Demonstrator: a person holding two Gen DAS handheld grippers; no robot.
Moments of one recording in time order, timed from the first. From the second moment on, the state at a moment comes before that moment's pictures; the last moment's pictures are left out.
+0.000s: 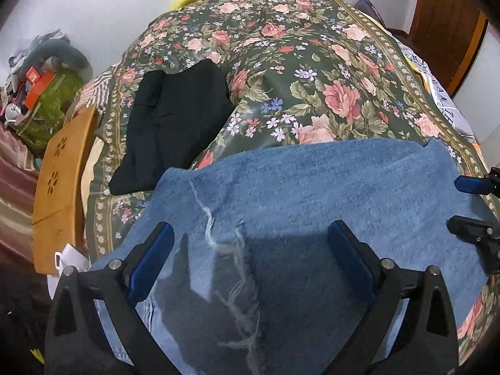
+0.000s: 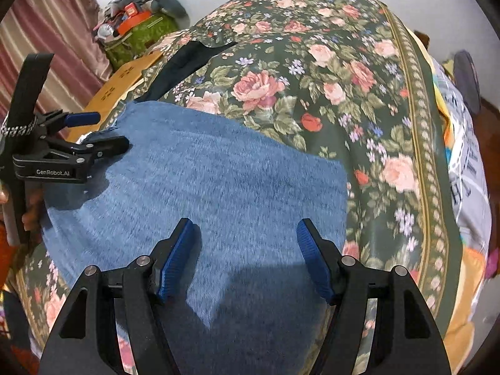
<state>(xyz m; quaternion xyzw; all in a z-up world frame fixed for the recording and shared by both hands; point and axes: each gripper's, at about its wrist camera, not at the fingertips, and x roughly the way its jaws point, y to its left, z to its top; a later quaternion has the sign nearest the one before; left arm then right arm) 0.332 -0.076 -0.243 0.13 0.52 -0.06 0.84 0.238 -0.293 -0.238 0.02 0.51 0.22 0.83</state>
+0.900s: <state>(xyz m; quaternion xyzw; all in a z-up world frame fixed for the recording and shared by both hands) 0.223 0.024 -0.174 0.08 0.40 0.03 0.91 0.182 -0.288 -0.175 0.00 0.45 0.15 0.88</state>
